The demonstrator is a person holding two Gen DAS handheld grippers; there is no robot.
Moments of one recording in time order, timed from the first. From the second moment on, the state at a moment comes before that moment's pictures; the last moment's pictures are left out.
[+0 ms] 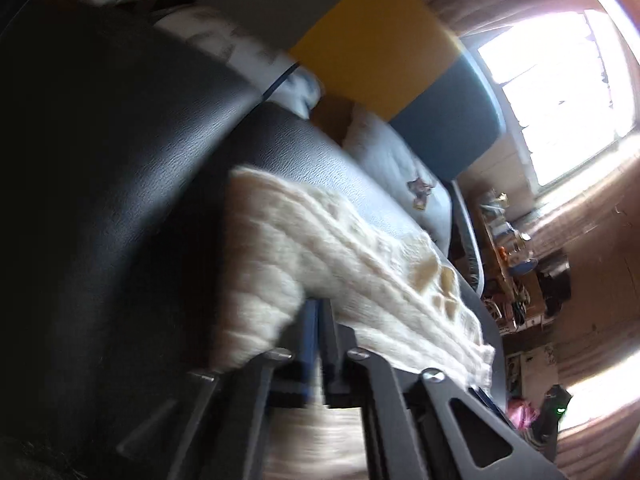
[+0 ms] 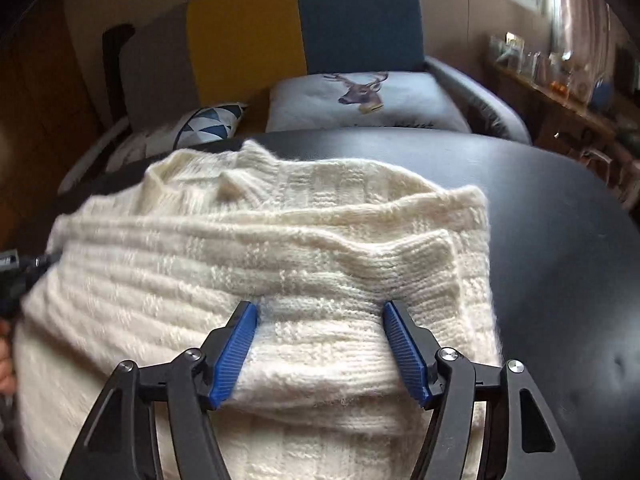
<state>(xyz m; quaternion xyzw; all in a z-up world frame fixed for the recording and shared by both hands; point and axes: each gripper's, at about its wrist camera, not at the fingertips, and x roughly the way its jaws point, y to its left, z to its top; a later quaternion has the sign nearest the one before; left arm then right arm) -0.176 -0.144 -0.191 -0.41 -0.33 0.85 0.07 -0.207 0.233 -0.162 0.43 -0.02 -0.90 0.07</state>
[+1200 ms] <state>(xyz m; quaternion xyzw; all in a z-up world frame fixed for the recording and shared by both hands) -0.066 -0.166 -0.156 -0.45 -0.28 0.84 0.10 -0.100 0.332 -0.142 0.46 -0.22 -0.84 0.16</state>
